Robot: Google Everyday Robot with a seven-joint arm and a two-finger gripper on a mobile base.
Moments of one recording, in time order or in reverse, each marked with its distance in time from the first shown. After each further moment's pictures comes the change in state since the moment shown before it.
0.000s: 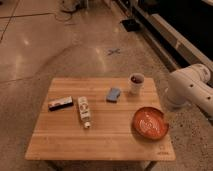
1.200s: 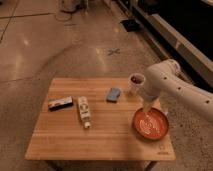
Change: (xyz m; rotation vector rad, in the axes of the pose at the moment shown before) arm -0.125 -0.088 0.055 0.081 -0.125 -0.585
